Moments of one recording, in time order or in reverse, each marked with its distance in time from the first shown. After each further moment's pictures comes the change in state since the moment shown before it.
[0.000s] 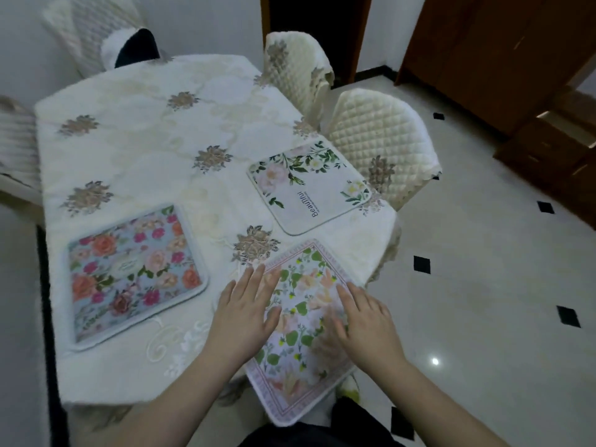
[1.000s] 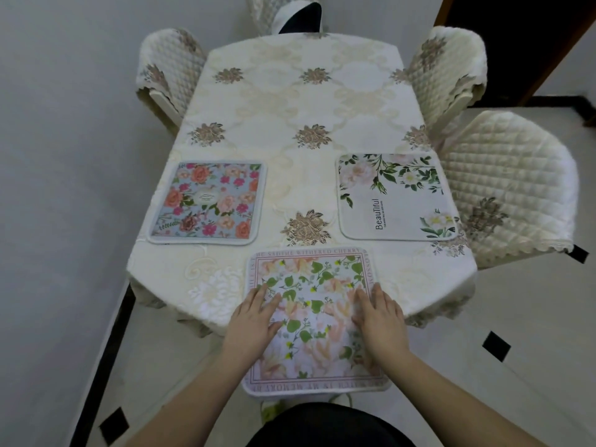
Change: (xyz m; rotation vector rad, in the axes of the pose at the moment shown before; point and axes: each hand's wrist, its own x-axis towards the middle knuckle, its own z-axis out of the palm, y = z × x) left_hand -0.043 0.048 0.085 -0.185 -0.216 -0.658; right_hand 0.110 0.066 0.046 -0.149 -0.226 -0.394
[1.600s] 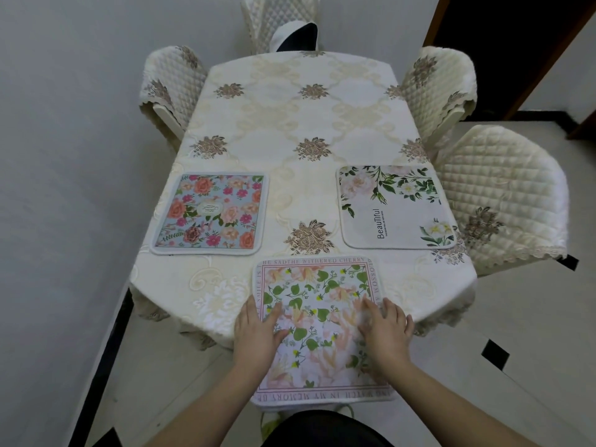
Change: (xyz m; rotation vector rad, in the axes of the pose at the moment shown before) left_hand -0.004 0.010 0.002 -0.062 0.161 -0.112; right_hand -0.003 -0.014 0.008 0.151 0.052 0.237
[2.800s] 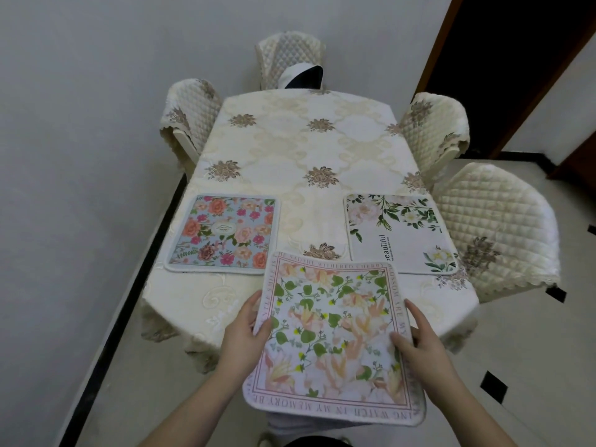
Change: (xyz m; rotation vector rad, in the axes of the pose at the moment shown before) left_hand -0.018 -0.032 -0.088 -0.980 0.112 -0.055; right_hand -0.045 -0.004 -0.089 0.944 -0.089 0.042
